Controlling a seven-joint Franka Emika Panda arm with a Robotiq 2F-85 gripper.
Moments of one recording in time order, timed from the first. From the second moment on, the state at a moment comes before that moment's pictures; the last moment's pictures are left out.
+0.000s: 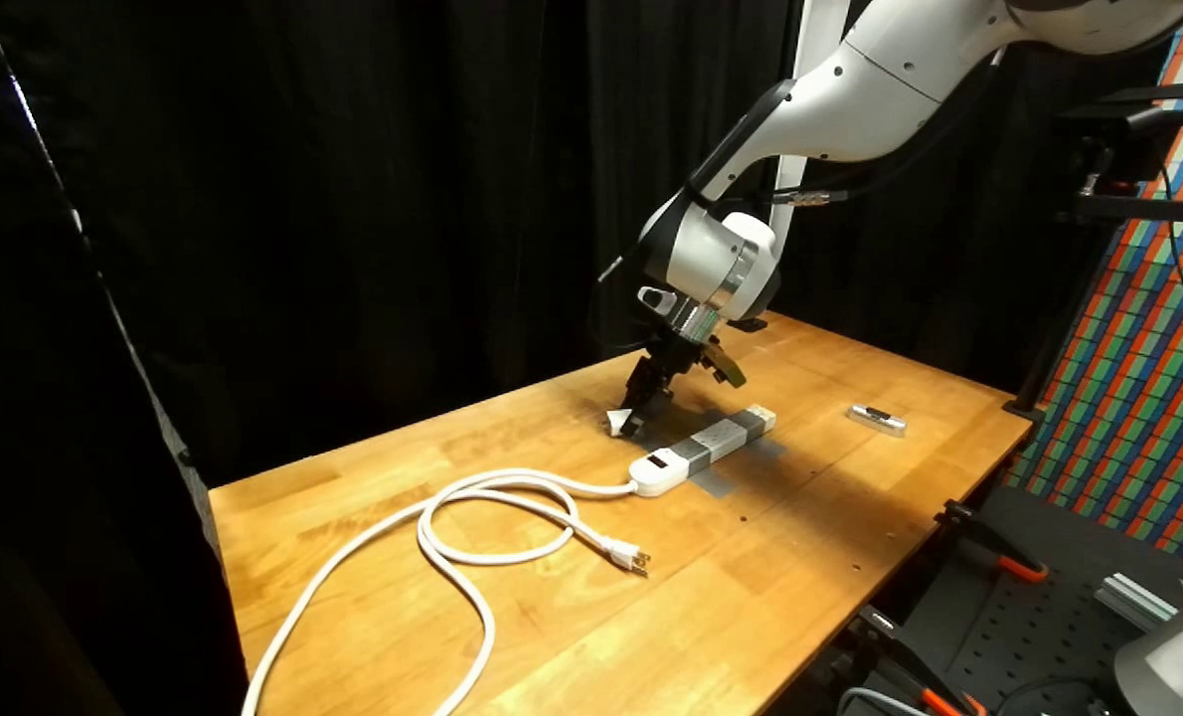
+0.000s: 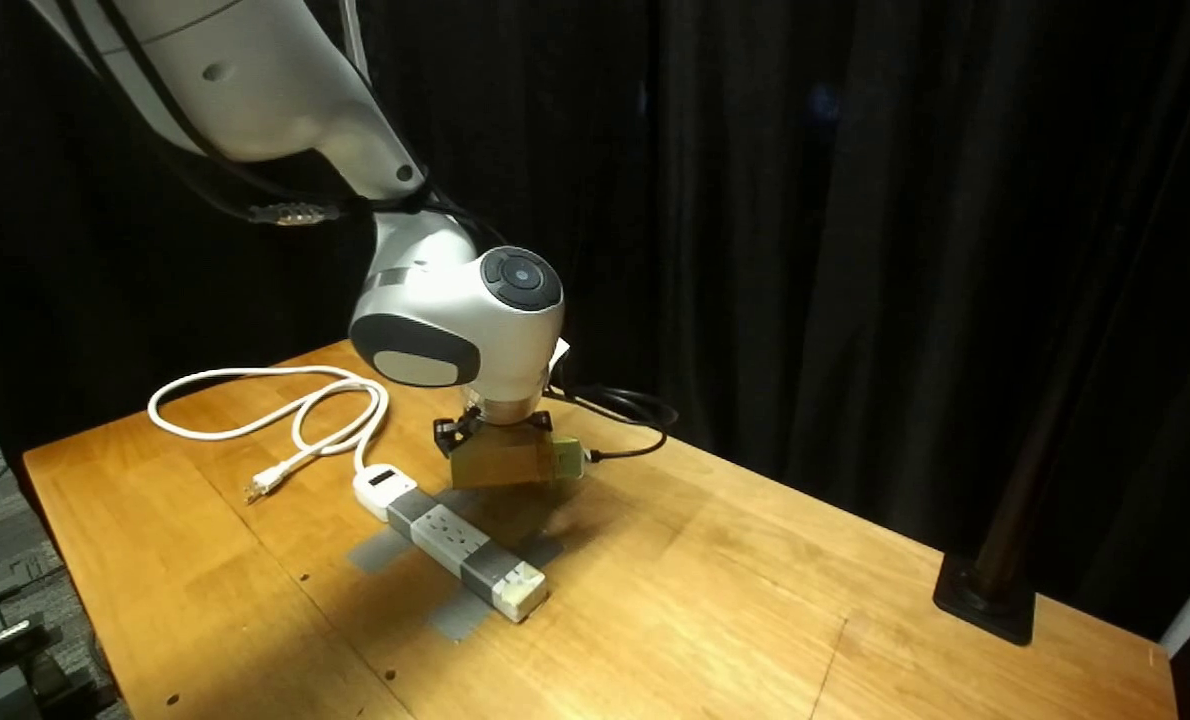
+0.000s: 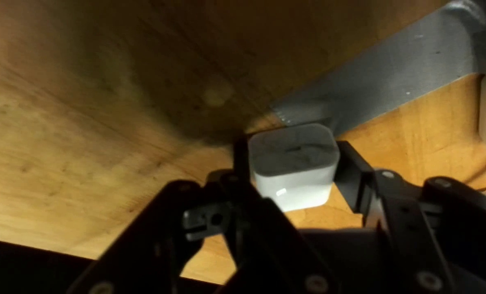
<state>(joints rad) -0.26 0.73 0.24 -1.94 0.82 2.70 -1.79</state>
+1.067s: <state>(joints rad) -0.18 0.66 0.09 -1.92 0.47 2.69 -1.46</state>
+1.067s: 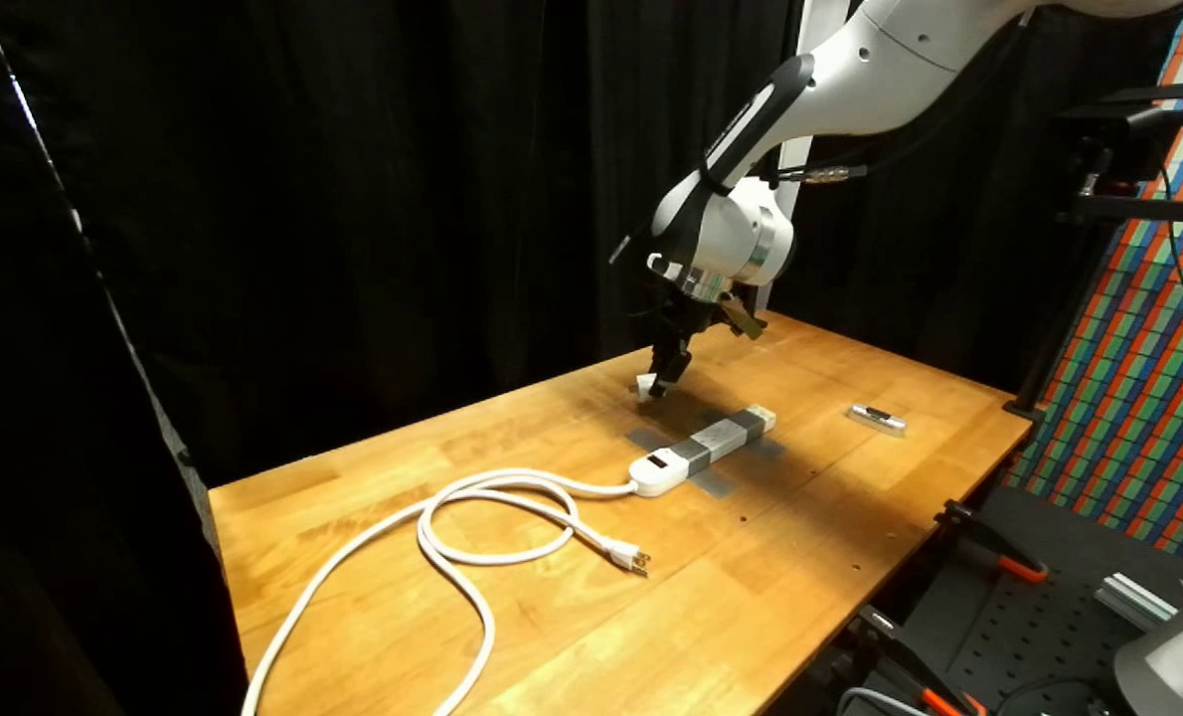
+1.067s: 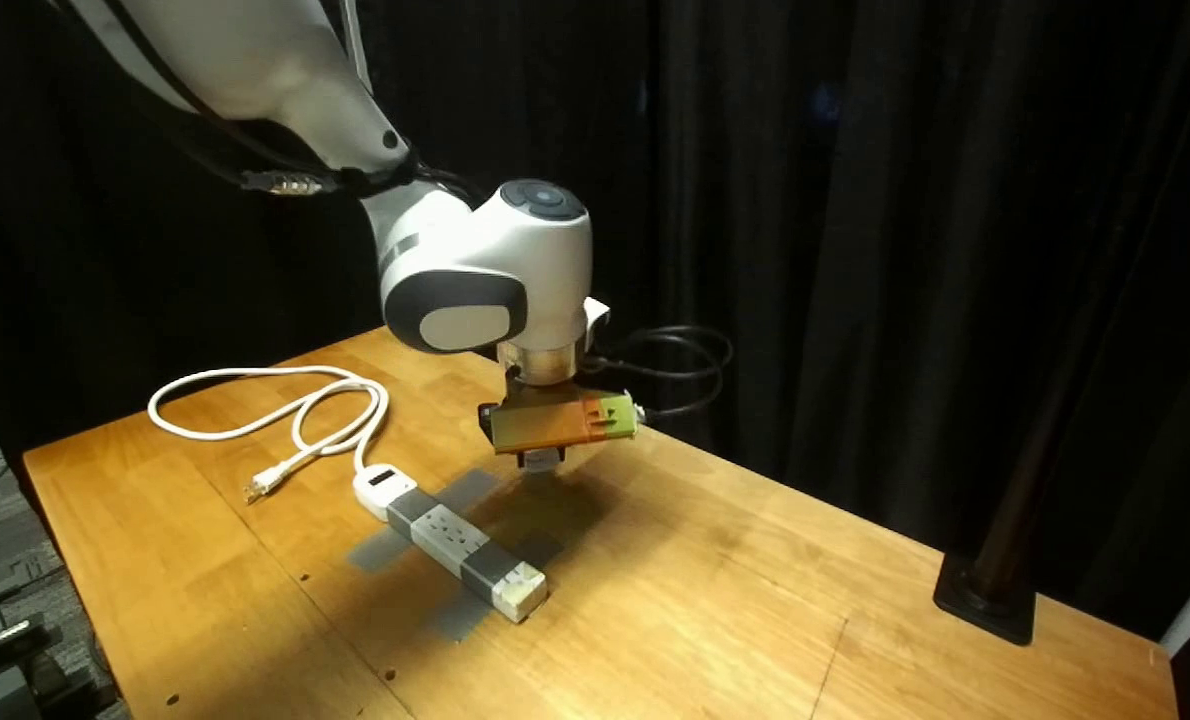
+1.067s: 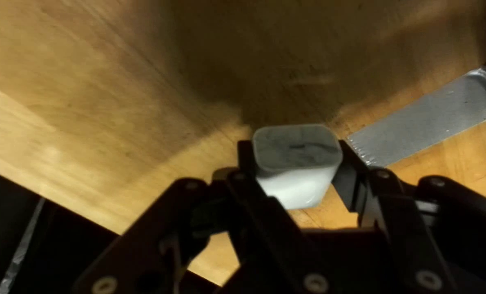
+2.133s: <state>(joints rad) 0.06 0.39 -0.06 -2.03 -0.56 2.38 -0.88</state>
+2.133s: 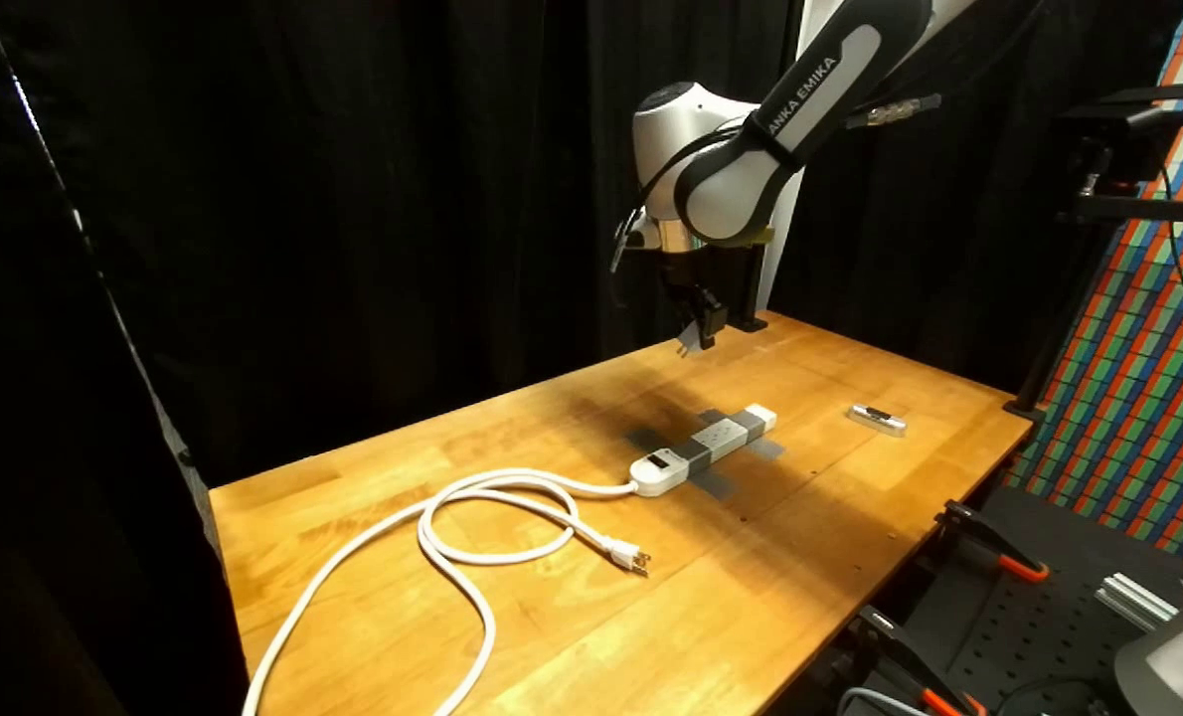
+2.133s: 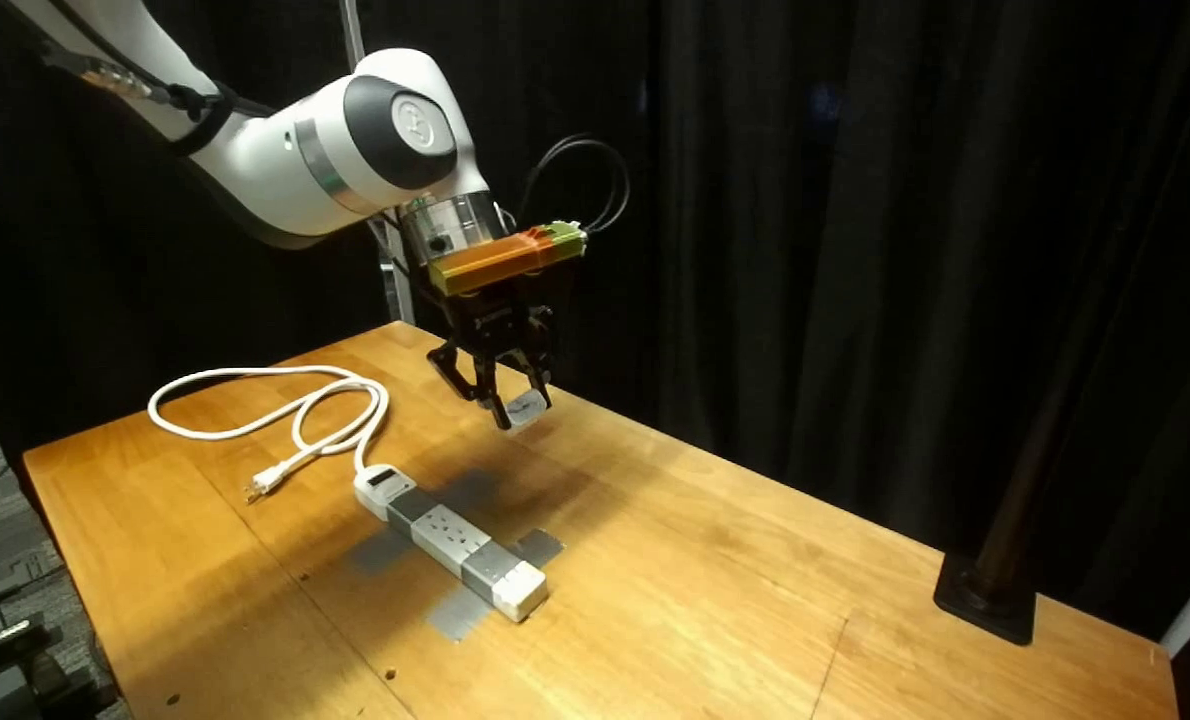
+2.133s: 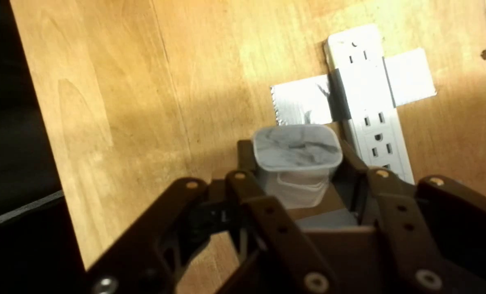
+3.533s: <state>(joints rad) 0.09 0.35 0.04 -2.26 -1.00 2.30 -0.35</state>
